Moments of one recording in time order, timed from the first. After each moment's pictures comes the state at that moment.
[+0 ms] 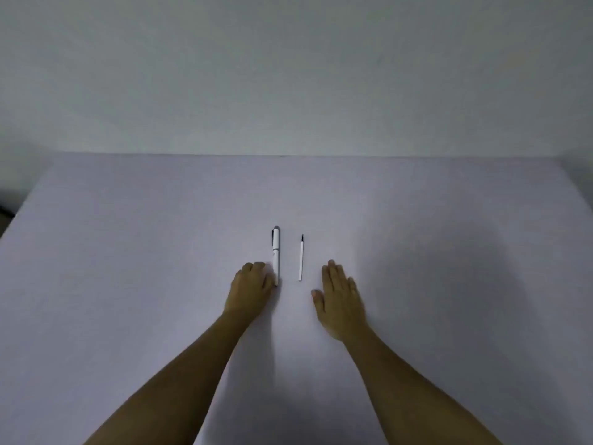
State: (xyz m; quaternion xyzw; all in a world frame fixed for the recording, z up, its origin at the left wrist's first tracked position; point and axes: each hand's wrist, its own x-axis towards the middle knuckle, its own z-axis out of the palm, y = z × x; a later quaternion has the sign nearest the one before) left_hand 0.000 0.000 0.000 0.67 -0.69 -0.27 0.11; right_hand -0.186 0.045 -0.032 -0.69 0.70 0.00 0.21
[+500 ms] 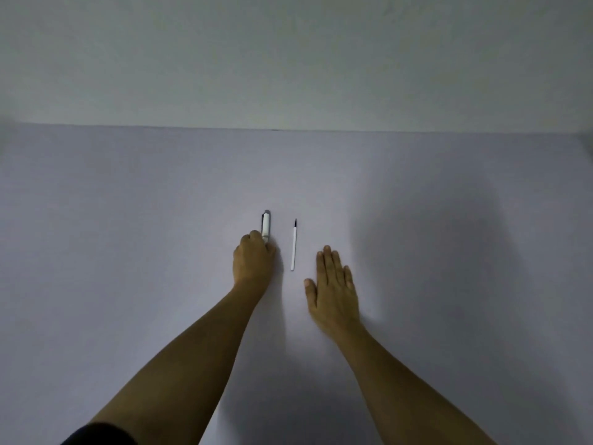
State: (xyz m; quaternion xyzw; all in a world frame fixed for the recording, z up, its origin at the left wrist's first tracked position) left_hand -0.038 -0.045 -0.018 0.75 -0.60 -0.24 0.15; right_hand -0.185 0.039 -0.056 -0.67 0.71 -0.04 0.19
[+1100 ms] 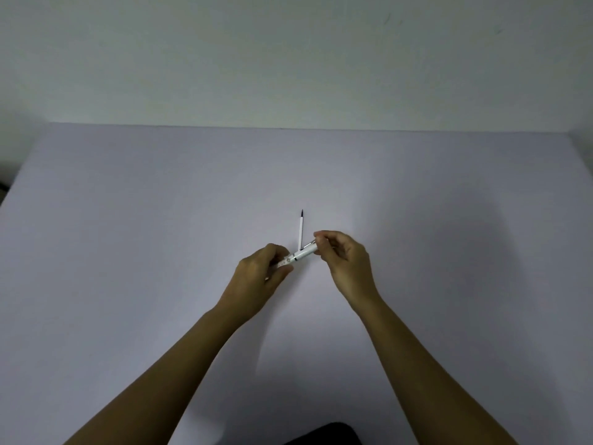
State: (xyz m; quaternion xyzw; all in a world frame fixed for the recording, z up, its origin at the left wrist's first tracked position) left_hand -0.001 0.039 0.062 0.53 -0.74 -0.33 0.23; right_hand -0.177 0.041 0.059 -0.44 0.64 -0.43 0.46
